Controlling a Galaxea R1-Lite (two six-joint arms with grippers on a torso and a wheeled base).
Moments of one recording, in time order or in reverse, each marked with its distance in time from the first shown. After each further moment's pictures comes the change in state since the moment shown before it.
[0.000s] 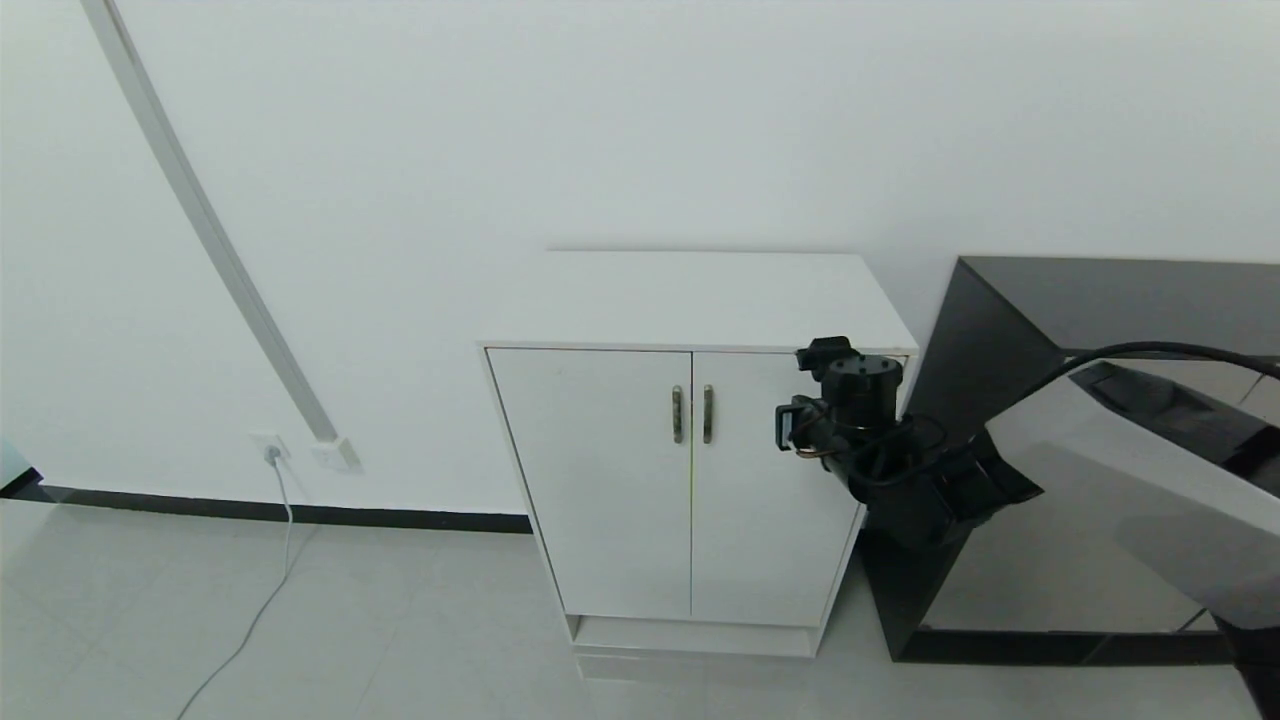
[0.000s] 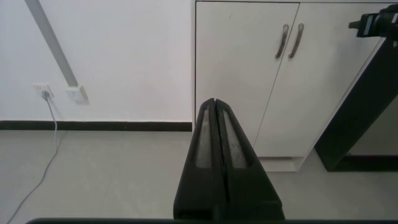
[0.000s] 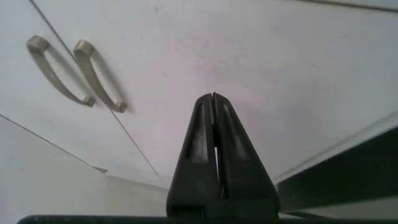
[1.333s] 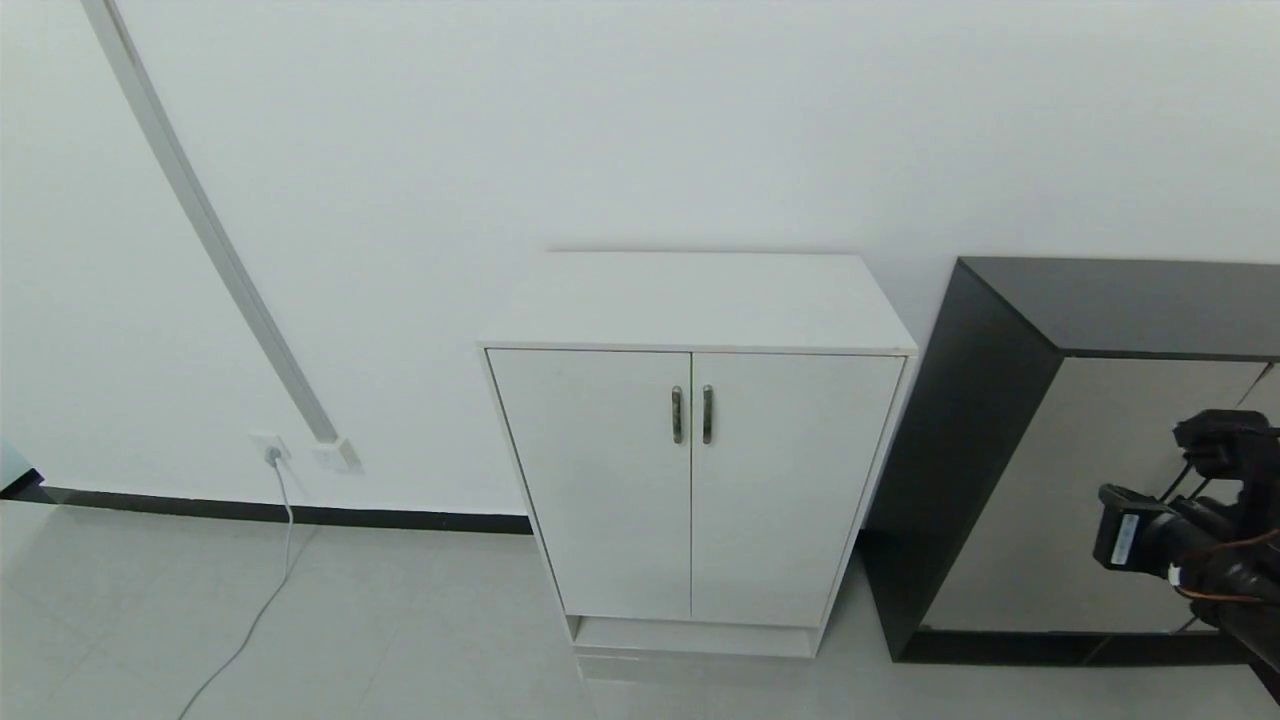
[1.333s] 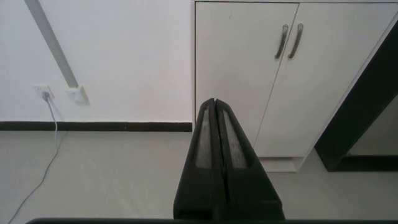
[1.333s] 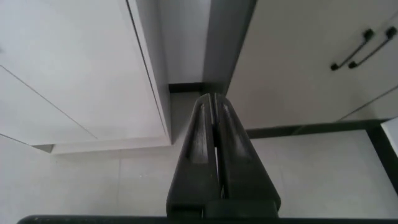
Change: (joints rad) left arm 0.000 0.000 -0.001 0.000 -0.001 0.001; right arm -0.367 -0.758 1.099 -0.270 0.074 -0.008
